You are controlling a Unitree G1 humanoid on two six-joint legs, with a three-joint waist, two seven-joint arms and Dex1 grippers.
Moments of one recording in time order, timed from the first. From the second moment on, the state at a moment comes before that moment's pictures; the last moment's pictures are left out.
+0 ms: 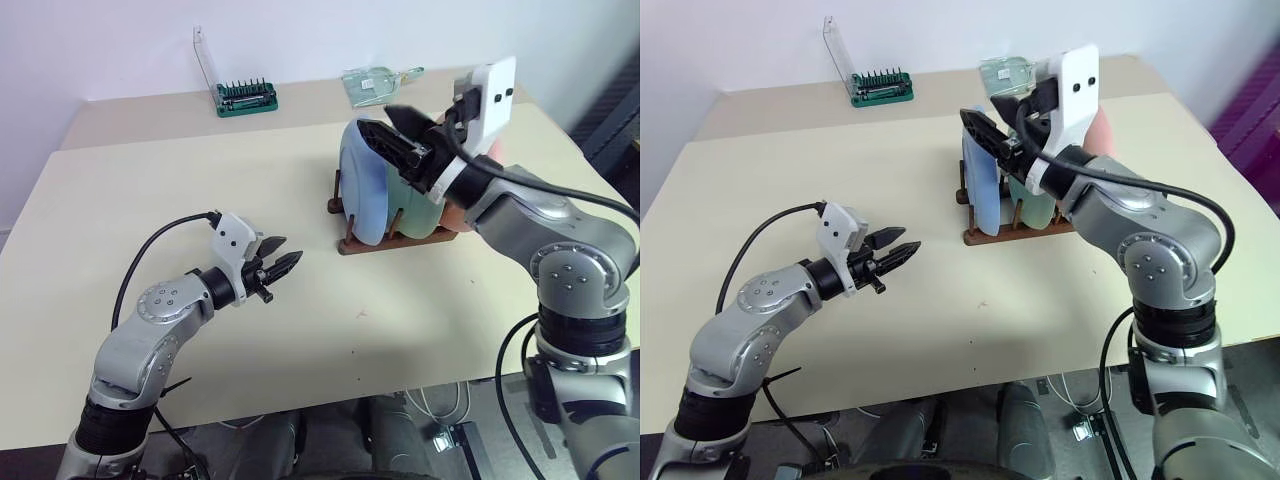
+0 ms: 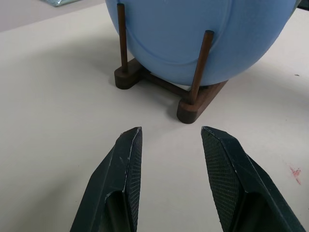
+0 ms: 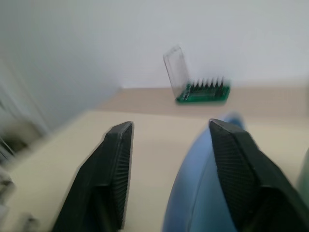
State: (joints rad) left arm -0.20 0.48 -0.01 -0.52 -0.45 0.71 -0.51; right arm -0.73 -0.57 -0.02 -0.44 0.95 0.79 0.06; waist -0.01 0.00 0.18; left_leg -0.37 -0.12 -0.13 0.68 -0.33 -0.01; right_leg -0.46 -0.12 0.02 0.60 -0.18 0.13
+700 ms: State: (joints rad) left arm -0.06 0.52 0.00 -0.23 -0.25 0.38 -0.55; right arm 0.21 -0.79 -0.49 -0.47 0.58 0.45 0.73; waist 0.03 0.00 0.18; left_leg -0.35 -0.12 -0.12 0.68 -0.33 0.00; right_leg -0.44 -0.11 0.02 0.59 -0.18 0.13
